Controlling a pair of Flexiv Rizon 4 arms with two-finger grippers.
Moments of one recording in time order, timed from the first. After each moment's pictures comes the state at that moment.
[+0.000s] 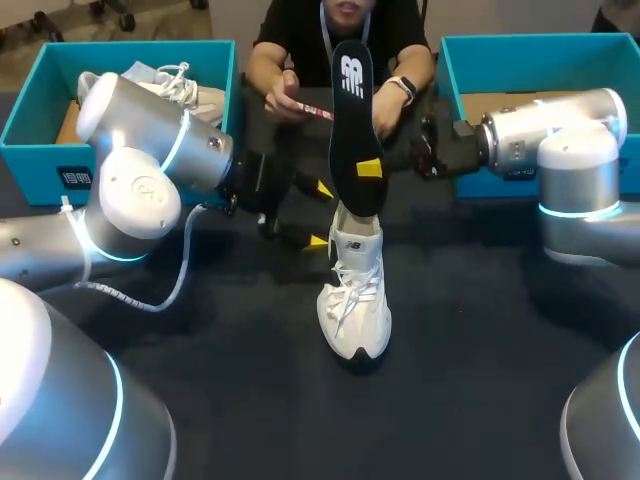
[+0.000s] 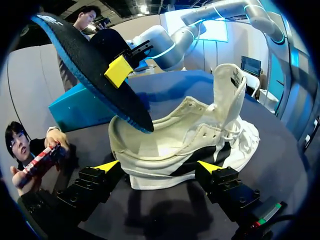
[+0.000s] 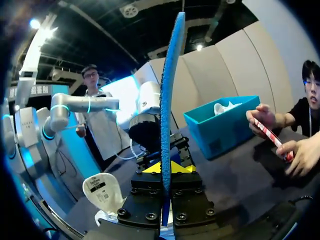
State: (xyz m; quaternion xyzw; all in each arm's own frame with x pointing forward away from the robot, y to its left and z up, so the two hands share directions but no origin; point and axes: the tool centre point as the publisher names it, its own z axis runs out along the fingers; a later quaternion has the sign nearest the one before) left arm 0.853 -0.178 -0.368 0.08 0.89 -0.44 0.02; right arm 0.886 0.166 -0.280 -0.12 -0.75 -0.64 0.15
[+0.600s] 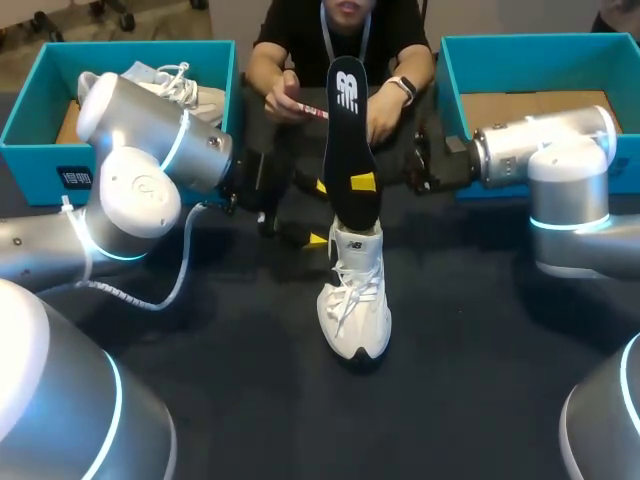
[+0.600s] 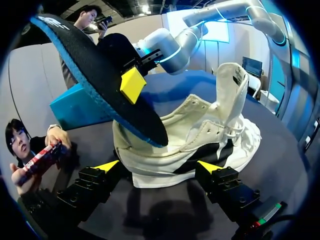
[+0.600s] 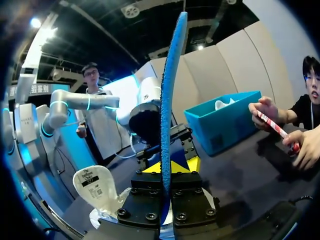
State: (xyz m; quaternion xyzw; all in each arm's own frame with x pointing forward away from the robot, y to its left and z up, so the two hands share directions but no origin) left arm 0.858 -0.176 -0.370 0.07 0.89 -0.44 0.02; right arm 0.878 0.175 -0.304 -0.12 -0.74 -0.64 0.15
